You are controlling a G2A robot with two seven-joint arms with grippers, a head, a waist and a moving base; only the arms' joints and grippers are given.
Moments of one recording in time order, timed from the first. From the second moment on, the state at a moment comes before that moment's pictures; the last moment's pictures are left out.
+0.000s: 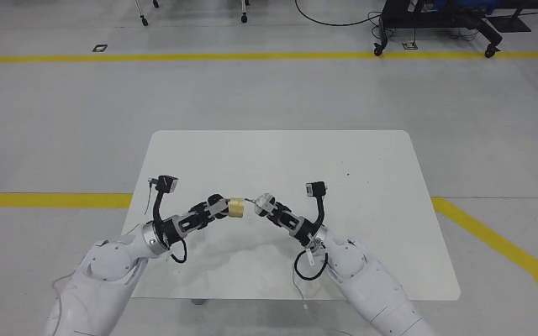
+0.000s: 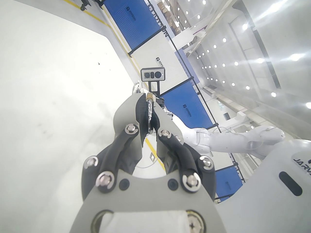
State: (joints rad) left arm 1.17 -1.07 -1.26 -1.49 -0.22 -0.60 -0.75; right arm -1.01 -1.26 0.87 -1.23 0.20 -0.71 0.34
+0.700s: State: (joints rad) left arm 1.14 -1.08 -1.20 -1.48 -0.05 -0.59 -0.67; right arm -1.02 -1.27 0.90 -1.24 0.31 -0.70 0.46
